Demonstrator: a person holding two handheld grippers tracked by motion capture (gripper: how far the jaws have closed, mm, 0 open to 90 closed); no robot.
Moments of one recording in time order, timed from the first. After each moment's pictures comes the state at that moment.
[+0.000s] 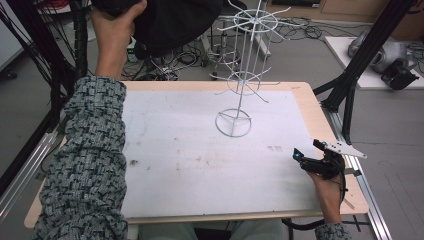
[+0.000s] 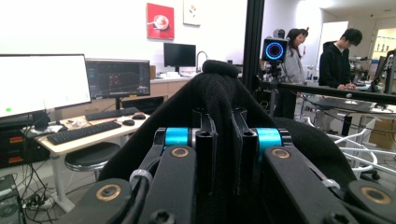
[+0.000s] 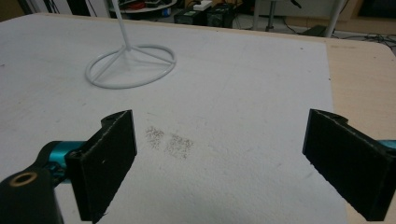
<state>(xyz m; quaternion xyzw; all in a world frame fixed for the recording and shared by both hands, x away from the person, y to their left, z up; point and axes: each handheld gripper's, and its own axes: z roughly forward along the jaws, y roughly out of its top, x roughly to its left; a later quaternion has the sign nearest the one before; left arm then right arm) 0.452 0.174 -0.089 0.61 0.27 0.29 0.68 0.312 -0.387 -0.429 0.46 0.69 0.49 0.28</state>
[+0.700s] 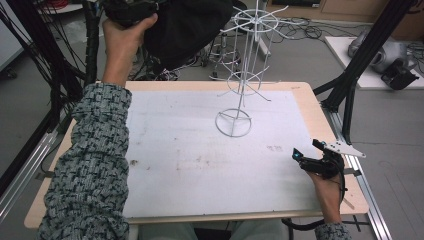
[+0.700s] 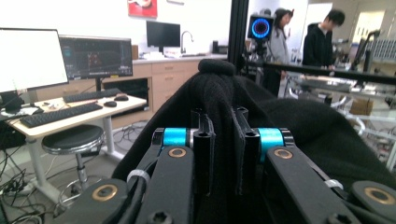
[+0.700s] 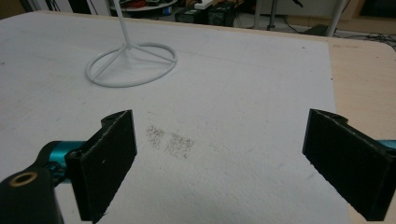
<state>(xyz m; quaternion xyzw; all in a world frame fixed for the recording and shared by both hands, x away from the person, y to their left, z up) 0.461 0.160 -0.112 0.65 0.26 0.25 0.67 0.313 -0.386 -0.430 0.46 0.69 0.49 0.28</state>
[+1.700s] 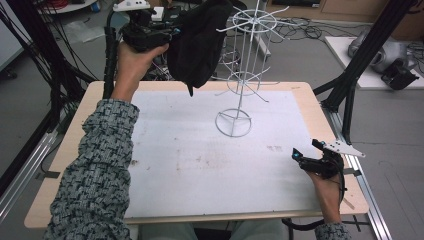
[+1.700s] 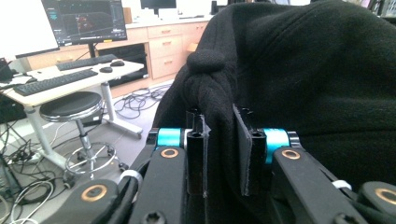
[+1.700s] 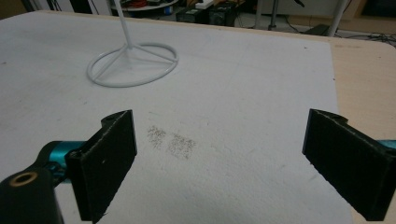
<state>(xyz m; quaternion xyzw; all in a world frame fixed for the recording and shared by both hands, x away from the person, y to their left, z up) 0.466 0.144 -0.166 0.70 0.27 0.24 0.62 0.314 -0.384 -0.430 0.46 0.69 0.49 0.28</state>
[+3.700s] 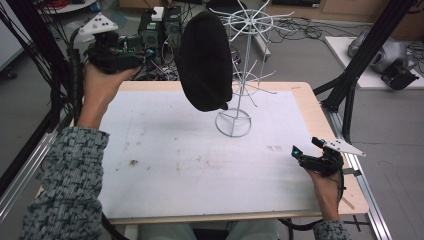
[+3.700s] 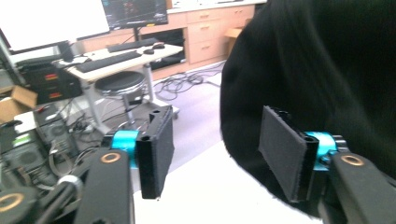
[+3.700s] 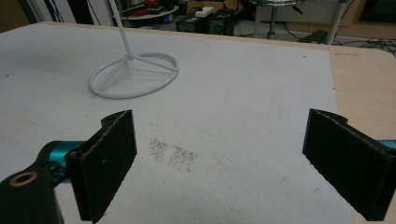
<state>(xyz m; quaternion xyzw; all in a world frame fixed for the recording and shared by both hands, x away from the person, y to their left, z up) 0.401 0.204 -0.185 0.70 0.33 0.31 0.56 0.317 -0.382 -0.426 0.46 0.68 0.50 0.28</state>
